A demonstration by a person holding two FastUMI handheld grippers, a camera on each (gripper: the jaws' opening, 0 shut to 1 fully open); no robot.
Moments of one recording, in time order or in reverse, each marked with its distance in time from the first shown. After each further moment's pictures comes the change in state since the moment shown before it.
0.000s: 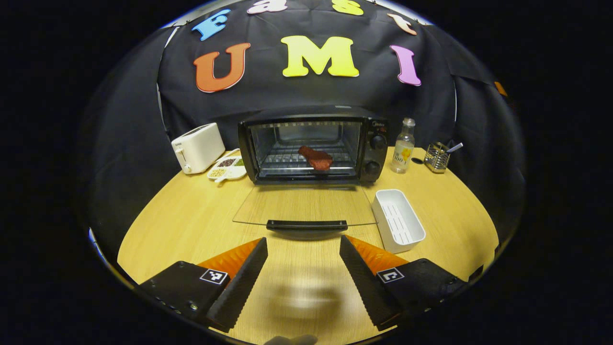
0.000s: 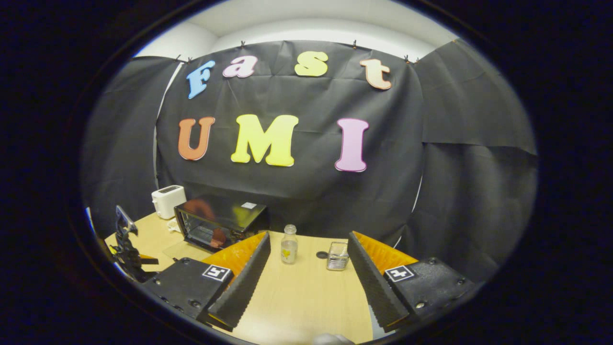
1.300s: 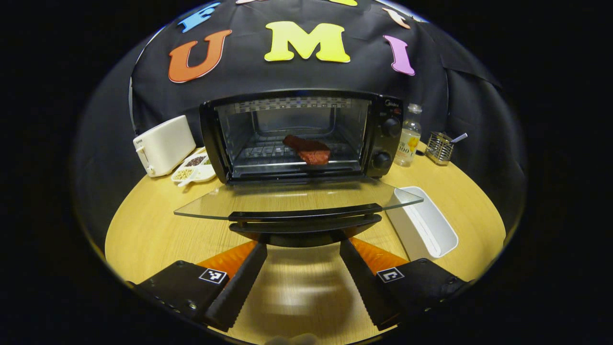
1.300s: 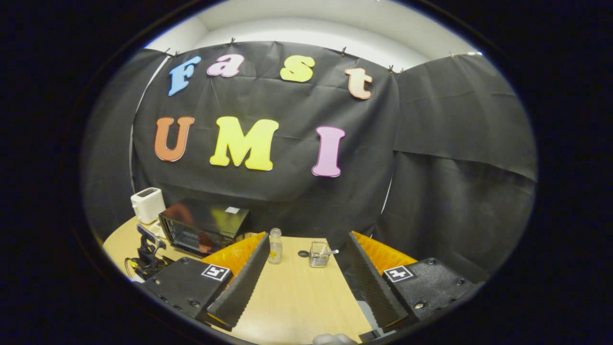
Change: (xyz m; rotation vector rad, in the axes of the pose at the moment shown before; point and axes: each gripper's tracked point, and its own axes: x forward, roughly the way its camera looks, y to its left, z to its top) left arm 0.076 0.012 0.028 0.049 -0.030 -0.119; right arm -0.040 0.029 0.030 -0.008 0.016 -0.216
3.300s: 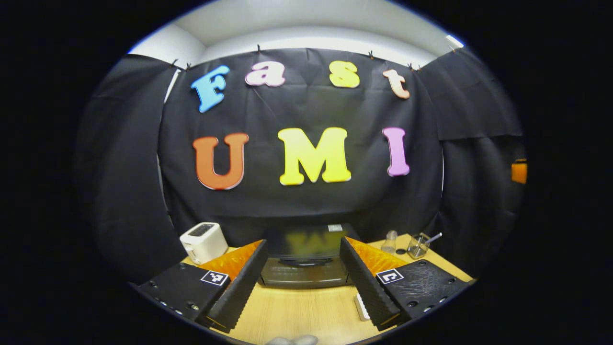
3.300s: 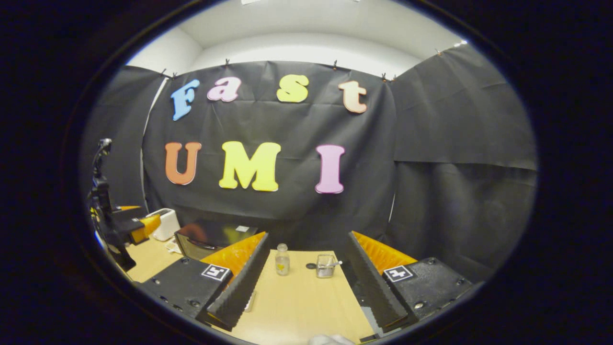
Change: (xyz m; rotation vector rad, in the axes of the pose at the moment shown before) left arm -0.233 -0.001 0.253 -0.005 -0.544 0.114; right arm -0.037 -0.030 0.044 0.070 -0.140 0.098
